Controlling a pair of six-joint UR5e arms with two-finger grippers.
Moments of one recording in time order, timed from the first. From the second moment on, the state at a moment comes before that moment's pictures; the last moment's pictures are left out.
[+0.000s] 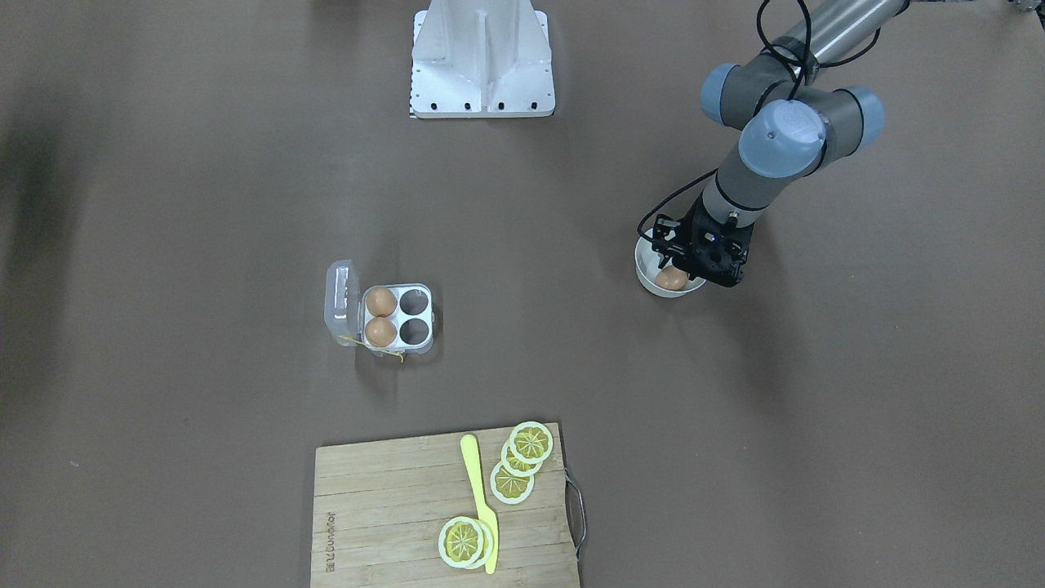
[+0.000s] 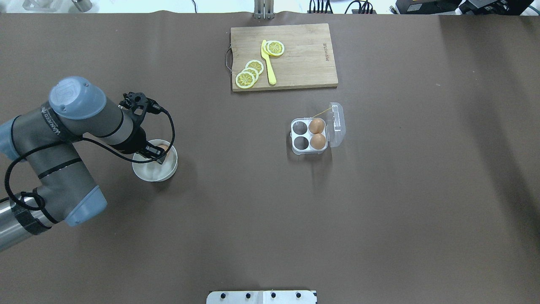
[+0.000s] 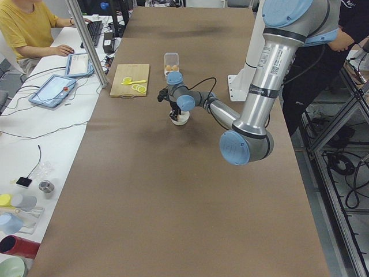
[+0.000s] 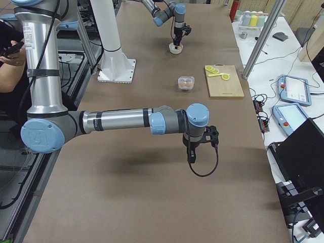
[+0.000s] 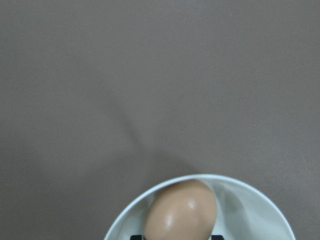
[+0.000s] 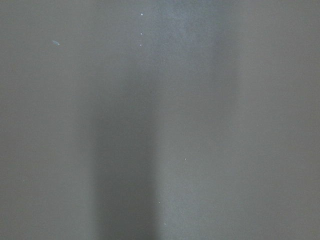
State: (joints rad) left arm -0.70 -1.91 -1.68 -1.89 -2.09 -0.67; right arm 1.51 -1.54 1.66 -1.57 2.38 0.06
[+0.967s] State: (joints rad) left arm -0.70 -1.92 -1.68 -1.89 -2.08 -0.64; right arm 1.51 -1.54 1.65 -1.57 2.38 0.06
